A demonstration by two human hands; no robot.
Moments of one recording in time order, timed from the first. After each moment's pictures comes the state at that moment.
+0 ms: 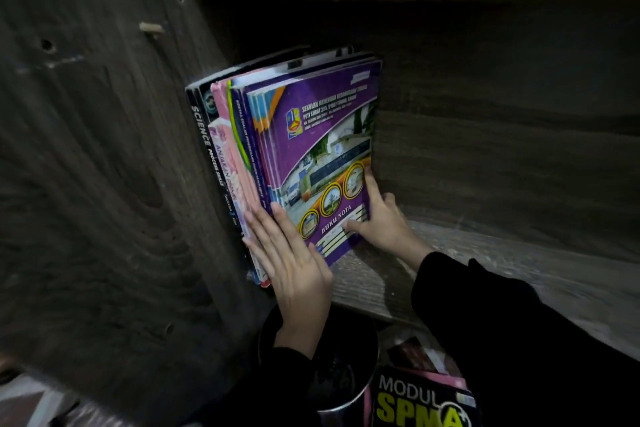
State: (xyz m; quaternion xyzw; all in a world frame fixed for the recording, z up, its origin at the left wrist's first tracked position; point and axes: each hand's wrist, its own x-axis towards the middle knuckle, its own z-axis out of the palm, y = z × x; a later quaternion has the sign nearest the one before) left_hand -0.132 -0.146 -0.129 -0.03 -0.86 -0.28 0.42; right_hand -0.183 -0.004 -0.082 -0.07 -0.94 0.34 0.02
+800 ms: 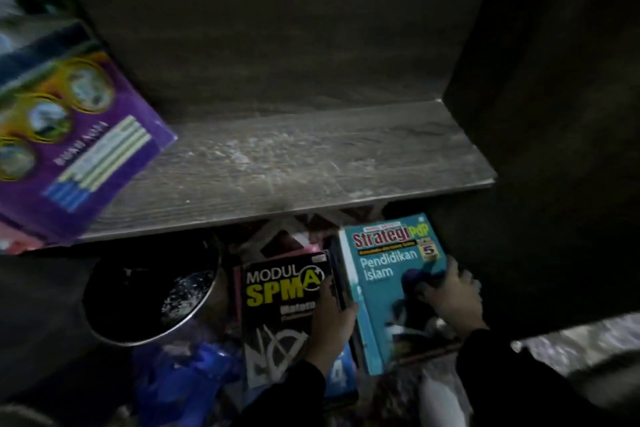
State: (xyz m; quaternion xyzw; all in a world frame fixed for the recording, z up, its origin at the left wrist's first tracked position) left_hand 0.085 0.041 -0.272 -0.04 -0.76 -0.50 -0.40; right_hand 0.176 0.221 -0.272 -0.53 -0.81 0.22 -0.12
